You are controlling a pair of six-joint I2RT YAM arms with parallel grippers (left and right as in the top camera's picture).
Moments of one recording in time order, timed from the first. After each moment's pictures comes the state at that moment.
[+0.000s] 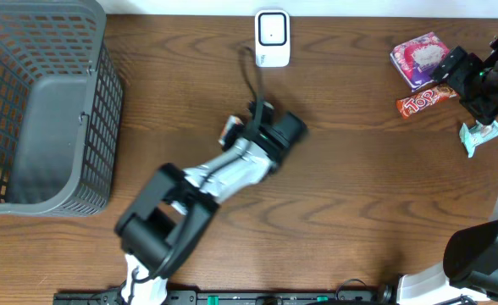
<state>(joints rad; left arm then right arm) -0.75 2.00 1.27 -0.57 -0.79 -0.33 -0.30 1.73 1.77 -1.13 -0.15 0.45</state>
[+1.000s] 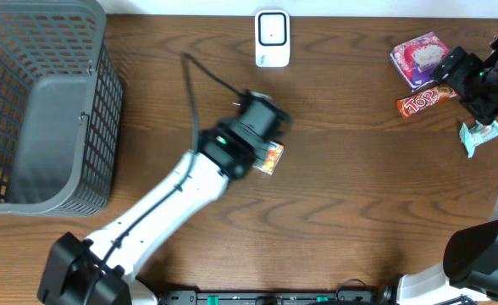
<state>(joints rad) -0.71 1.58 1.27 -0.76 -0.32 -0.36 -0.30 1.73 1.77 -1.13 -0.15 0.45</state>
